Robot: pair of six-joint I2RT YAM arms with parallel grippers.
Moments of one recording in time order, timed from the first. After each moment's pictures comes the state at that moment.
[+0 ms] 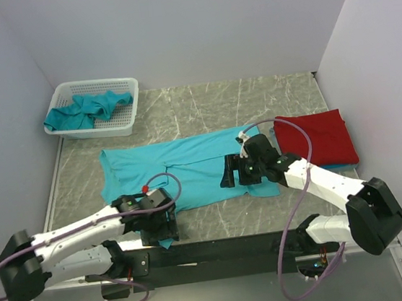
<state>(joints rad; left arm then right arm) -0.99 0.99 0.59 -0.88 0.03 -1.14 0.56 1.25 0.67 -0.31 -0.28 0.54</state>
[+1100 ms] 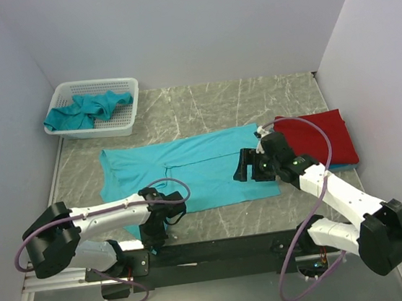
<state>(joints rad) -1.05 1.33 0.69 -1.12 -0.11 -1.24 0.43 1.07 0.64 -0.42 -0.21 0.53</state>
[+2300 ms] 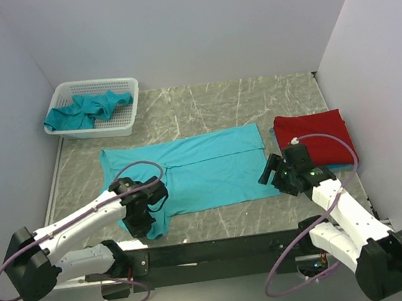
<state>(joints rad) -0.86 1.13 0.78 -1.32 -0.21 -1.42 0.24 0.90 0.51 -0.59 -0.06 0.68</state>
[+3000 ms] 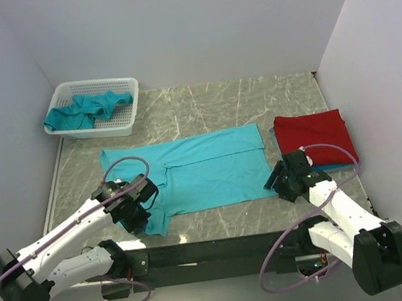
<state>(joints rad) -0.79 0.98 0.77 -1.27 -0.24 -1.43 0.19 0.94 0.40 -0.53 0.00 0.83</state>
